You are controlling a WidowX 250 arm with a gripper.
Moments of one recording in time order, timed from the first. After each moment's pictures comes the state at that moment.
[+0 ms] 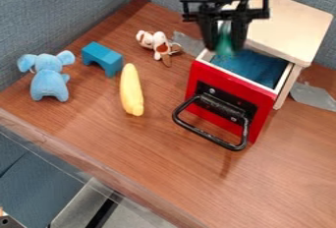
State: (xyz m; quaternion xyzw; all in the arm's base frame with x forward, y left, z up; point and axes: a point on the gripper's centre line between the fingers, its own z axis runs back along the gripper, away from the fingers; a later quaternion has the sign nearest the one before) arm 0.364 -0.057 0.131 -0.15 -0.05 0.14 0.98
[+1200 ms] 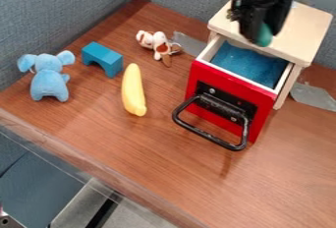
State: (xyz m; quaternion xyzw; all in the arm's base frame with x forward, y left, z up) arm 0.383 -0.081 0.146 -0.08 -0.07 0.51 0.85
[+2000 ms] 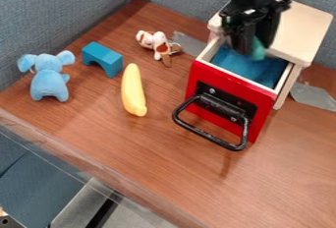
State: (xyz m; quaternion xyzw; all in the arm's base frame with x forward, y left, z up) arm 0.377 -0.086 0.128 -0.11 -0.03 0.52 0.85
